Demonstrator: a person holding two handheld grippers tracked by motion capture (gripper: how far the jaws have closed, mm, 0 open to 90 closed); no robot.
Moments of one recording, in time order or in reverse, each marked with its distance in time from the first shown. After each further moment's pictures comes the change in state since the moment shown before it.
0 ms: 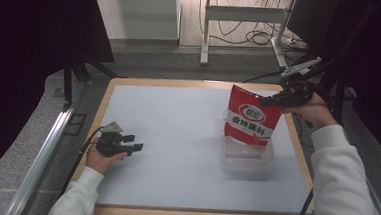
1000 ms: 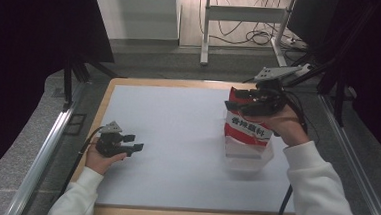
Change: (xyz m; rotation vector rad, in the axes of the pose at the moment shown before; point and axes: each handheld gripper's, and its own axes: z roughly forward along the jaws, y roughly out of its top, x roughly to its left) left arm -0.006 0.003 -0.006 -0.024 -0.014 0.012; right arm 0.106 0.036 0.030 -0.231 -0.095 -0.058
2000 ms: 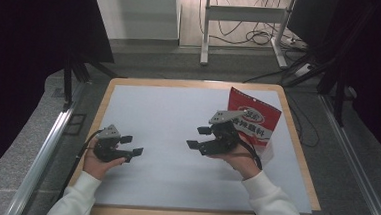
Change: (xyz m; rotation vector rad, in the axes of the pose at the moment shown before) left arm -0.014 -0.005 -0.010 -0.027 0.016 0.047; right arm 0.065 -0.072 0.098 0.051 0.106 0.037
